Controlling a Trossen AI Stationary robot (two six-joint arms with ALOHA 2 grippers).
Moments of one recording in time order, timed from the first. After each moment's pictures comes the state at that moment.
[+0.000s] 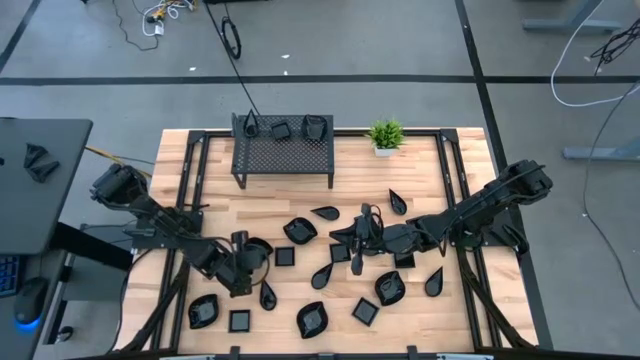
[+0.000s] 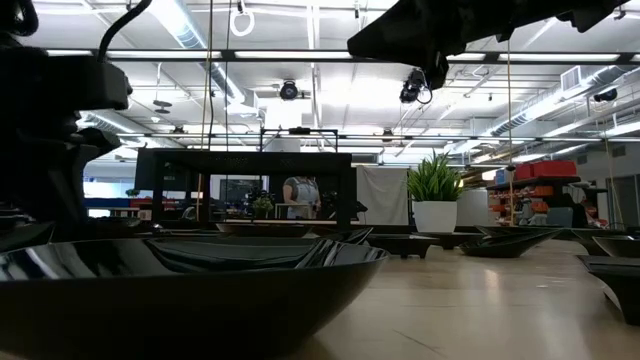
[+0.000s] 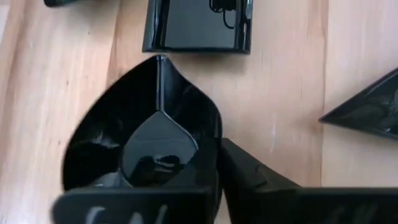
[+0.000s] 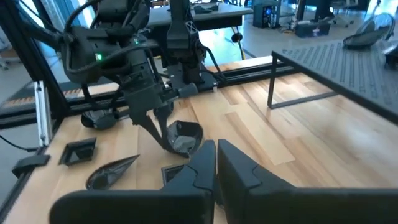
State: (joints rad) left arm -0.66 1.47 0.61 -0.36 -0.44 -0.67; right arm 0.37 1.52 0.74 0.54 0.53 0.22
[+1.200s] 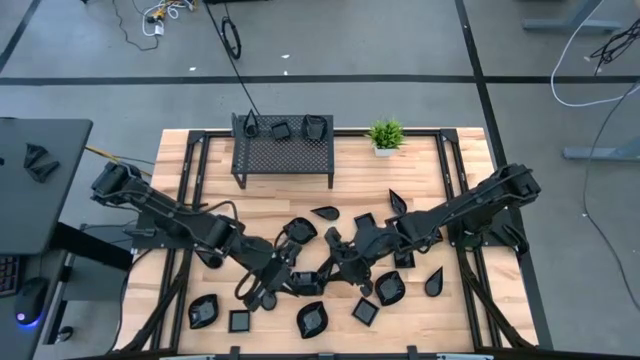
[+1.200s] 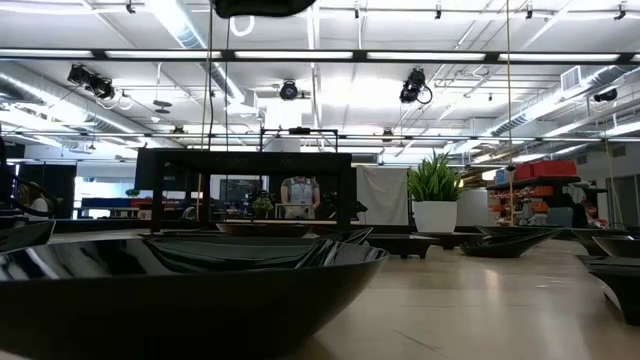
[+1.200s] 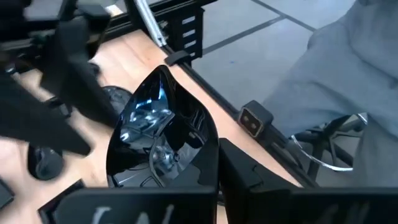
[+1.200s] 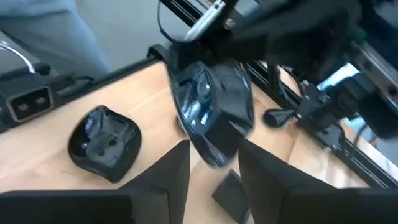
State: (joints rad) left arm -0.44 1.44 1.05 -0.12 0.14 0.12; right arm 0.35 1.62 1.12 0.04 -0.08 -0.53
